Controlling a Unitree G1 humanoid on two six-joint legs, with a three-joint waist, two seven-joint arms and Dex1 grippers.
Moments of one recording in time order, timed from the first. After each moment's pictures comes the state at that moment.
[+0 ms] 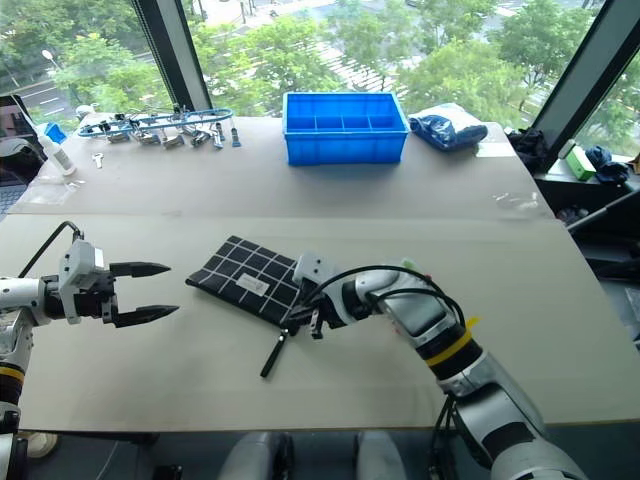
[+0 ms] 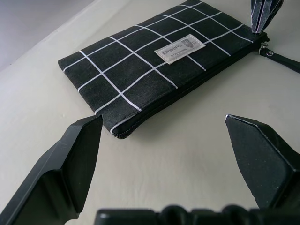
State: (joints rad) left arm -0.35 0.87 0.17 0.50 -0.34 -0.04 -1.47; right arm -0.69 -0.44 0.50 -0.03 0.30 0.77 1.08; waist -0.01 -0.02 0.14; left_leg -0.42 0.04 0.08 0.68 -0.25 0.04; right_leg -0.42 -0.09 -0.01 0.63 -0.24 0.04
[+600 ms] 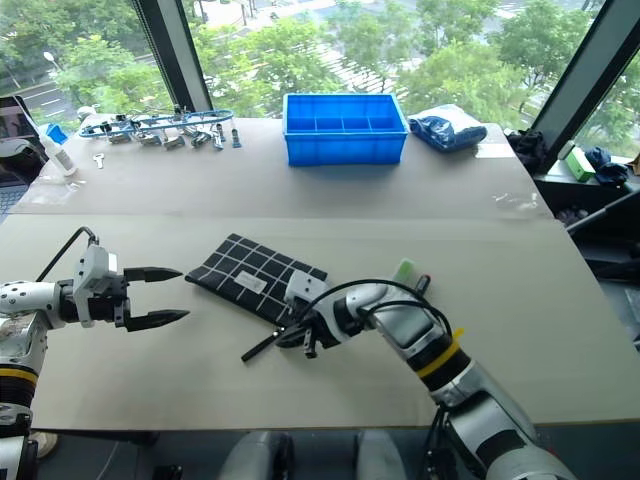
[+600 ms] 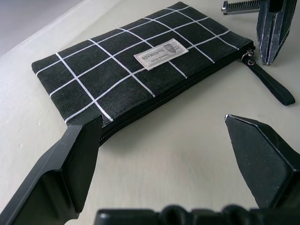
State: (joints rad) left arm -0.37 0.84 0.15 0.50 -0.34 -0.04 -1.47; right arm -0.62 -0.46 0.54 -0.05 0.26 0.77 1.10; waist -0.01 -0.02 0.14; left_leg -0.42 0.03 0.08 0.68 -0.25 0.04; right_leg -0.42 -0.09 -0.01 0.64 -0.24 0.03
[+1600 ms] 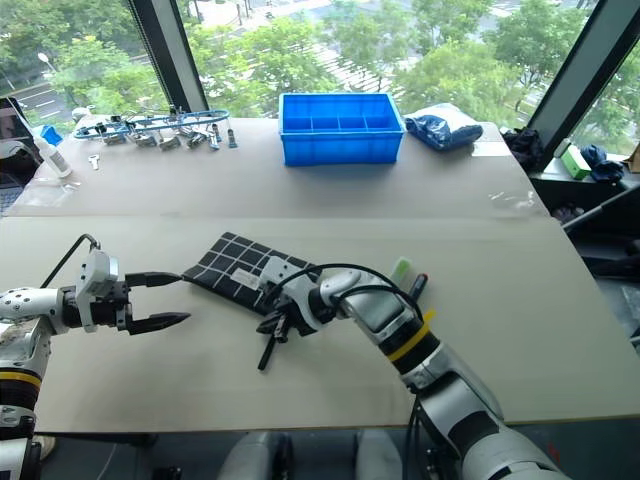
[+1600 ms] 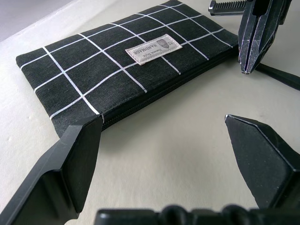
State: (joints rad) left arm -0.36 0.82 0.16 0.53 -0.35 -0.04 -1.46; right arm -0.77 -0.24 0.57 0.13 0.23 0.85 0.96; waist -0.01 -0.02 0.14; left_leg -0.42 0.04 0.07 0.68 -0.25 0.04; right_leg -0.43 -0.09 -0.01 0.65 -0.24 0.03
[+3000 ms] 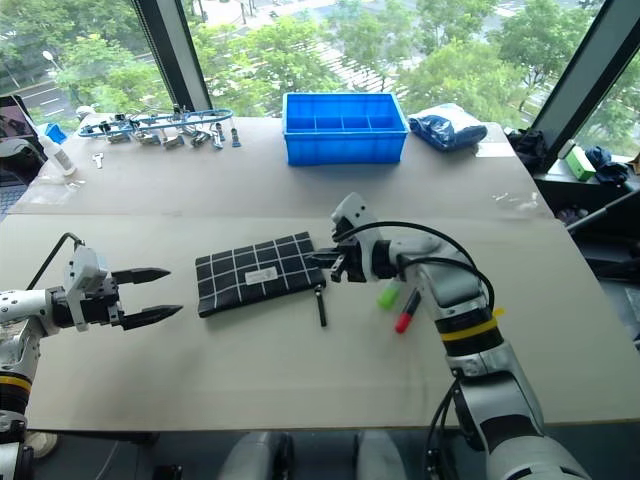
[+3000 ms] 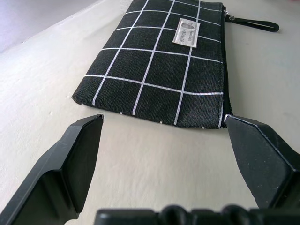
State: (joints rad) left arm -0.30 0.84 0.20 0.49 -0.36 0.00 -1.40; right arm -0.71 -0.40 0.20 0.06 0.29 0.79 0.89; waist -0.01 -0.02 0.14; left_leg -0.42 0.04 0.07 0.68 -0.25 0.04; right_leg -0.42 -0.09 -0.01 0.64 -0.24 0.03
